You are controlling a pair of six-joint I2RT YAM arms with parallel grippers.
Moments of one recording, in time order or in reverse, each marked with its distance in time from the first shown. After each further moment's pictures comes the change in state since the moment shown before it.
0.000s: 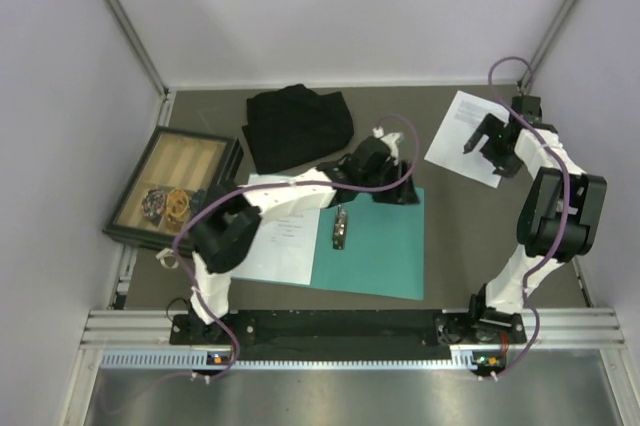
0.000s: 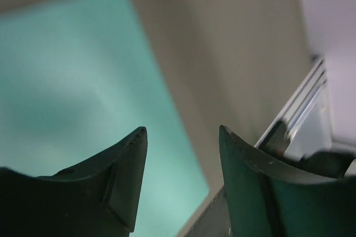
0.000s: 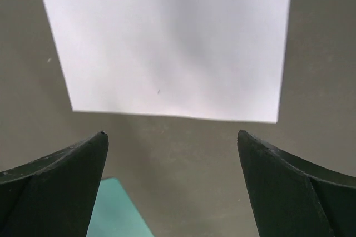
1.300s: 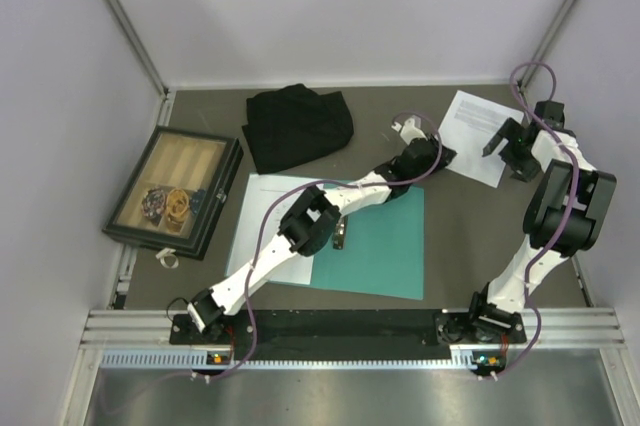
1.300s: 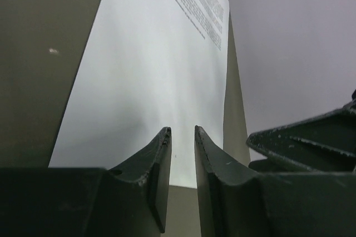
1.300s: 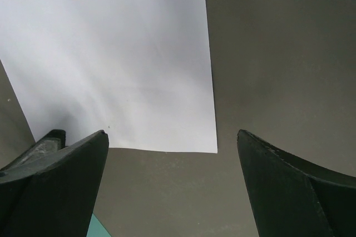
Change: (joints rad) left arm -0.003 1.030 1.130 0.376 -0.397 -0.382; right arm -0.160 0.101 0.052 0.027 -0.027 -0.068
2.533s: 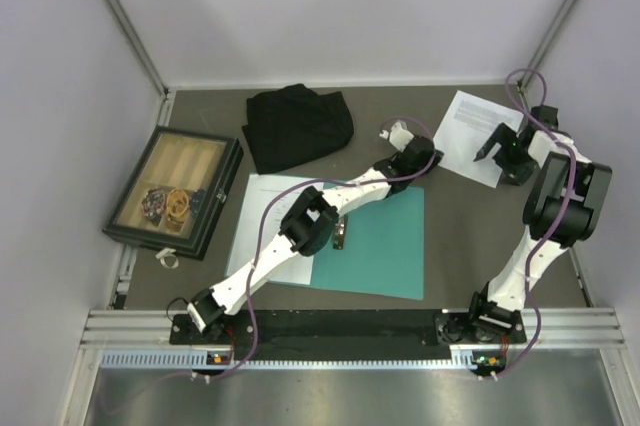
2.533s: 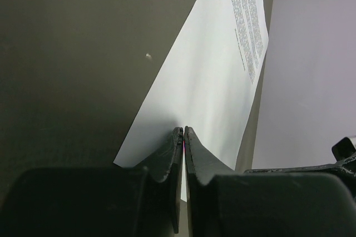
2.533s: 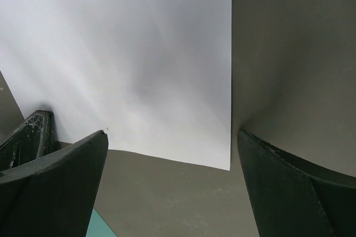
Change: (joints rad) left arm 0.007 0.053 0.140 -0.271 -0.134 -0.257; right arm 0.000 0.085 0.014 -0.006 -0.095 -0.008
